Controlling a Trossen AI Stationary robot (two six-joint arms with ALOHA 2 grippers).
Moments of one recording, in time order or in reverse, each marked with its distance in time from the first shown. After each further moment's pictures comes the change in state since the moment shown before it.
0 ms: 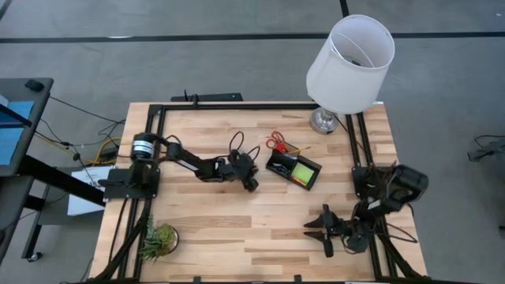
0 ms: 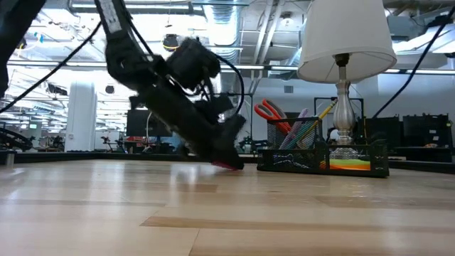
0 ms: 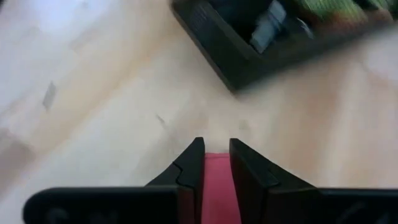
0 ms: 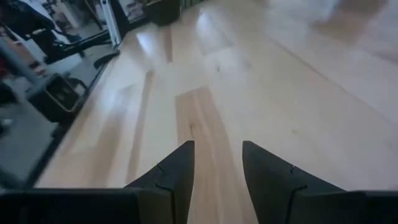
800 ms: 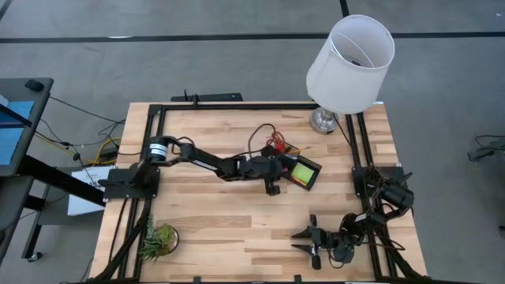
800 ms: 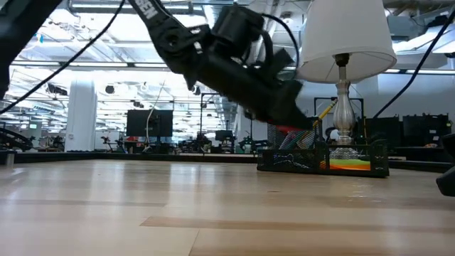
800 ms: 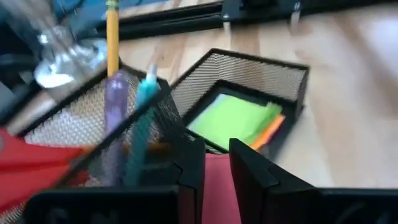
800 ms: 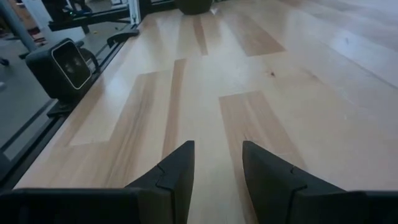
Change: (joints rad) left arm -0.001 0.145 0.404 0.030 0.117 0.533; right arm -0.069 0.191 0.223 0.086 -0.066 -0.320
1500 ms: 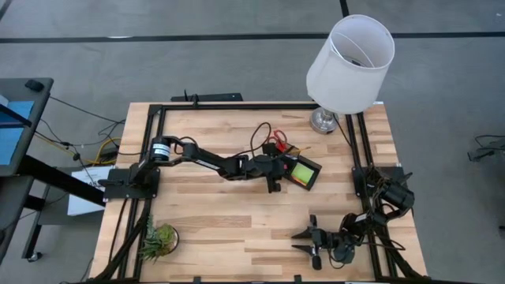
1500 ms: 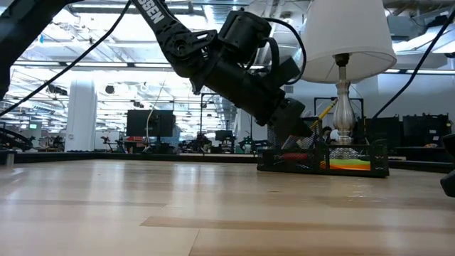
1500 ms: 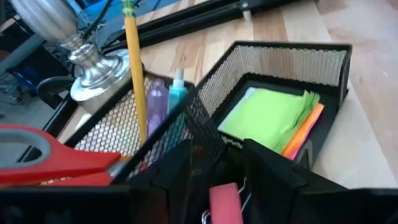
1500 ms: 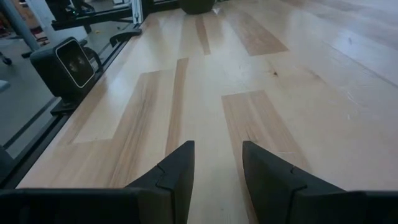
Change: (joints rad) left arm 0.005 0.032 0.040 -0.016 -0.085 0.172; right arm 0.015 0.001 0.000 -0.002 -0.004 0.001
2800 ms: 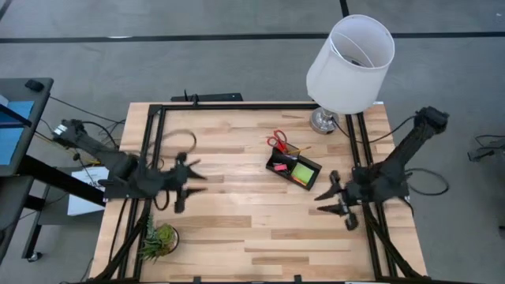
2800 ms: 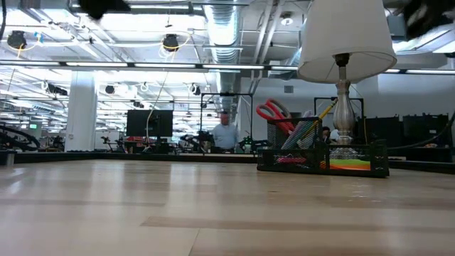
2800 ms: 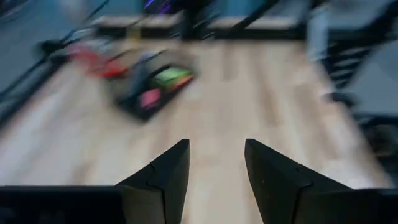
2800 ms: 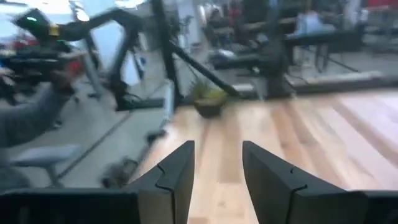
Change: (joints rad) left arm -0.506 -1.324 -0.583 -0.822 -0.213 -0.552; right arm -0.176 -1.392 -0.290 -0.640 -0.259 -0.404
